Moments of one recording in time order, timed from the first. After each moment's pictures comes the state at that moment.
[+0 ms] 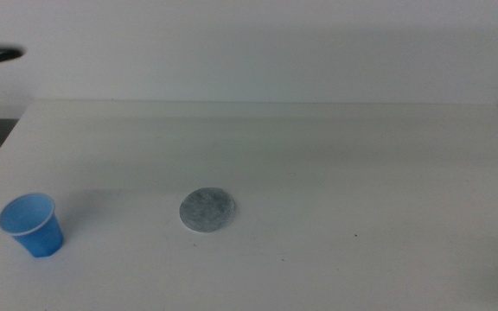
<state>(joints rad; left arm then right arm) 0.09 0.92 -0.90 0.00 1.02 -0.05 -0.02 0.00 0.00 -0.04 0.25 -0.02</state>
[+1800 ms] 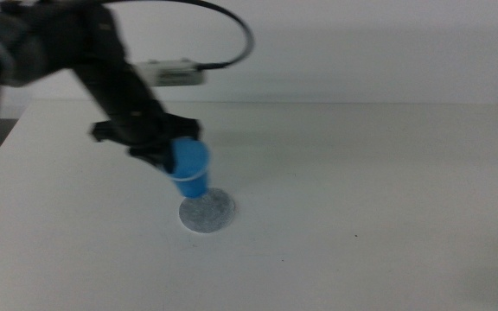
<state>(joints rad) -0.26 1.90 -1.55 -0.23 1.12 0.00 -0.02 0.00 0.00 -0.04 0.25 -0.02</state>
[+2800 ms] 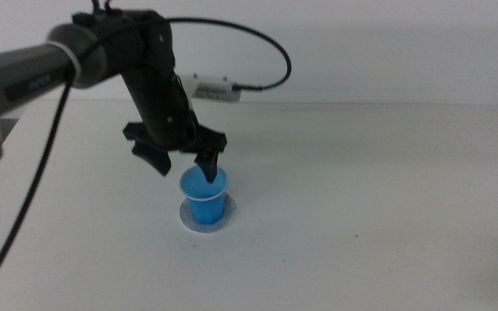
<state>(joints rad) -0.34 2.06 -1.72 -0.16 1.22 0.03 -0.02 0.00 0.00 -0.04 0.25 -0.02</state>
